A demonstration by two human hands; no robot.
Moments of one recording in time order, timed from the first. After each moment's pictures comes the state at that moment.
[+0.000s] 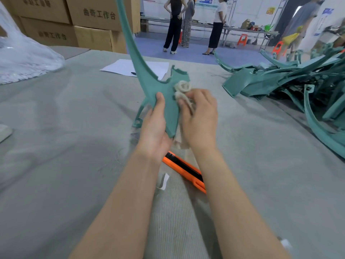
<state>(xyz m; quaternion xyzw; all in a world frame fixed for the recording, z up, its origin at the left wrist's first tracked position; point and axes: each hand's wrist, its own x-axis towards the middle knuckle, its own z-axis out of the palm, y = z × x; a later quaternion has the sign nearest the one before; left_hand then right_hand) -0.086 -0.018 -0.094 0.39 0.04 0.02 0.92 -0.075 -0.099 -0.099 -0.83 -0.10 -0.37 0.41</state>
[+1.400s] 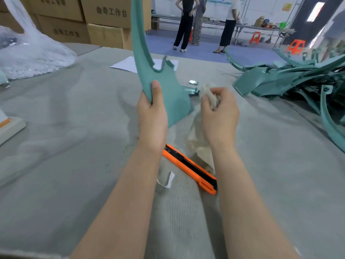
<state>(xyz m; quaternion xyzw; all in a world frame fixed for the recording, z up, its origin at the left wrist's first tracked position) -0.082 -0.003 -0.093 0.53 0.04 0.26 0.81 -0.060 -0.119 -0.100 -0.83 0.01 -0.32 0.46</state>
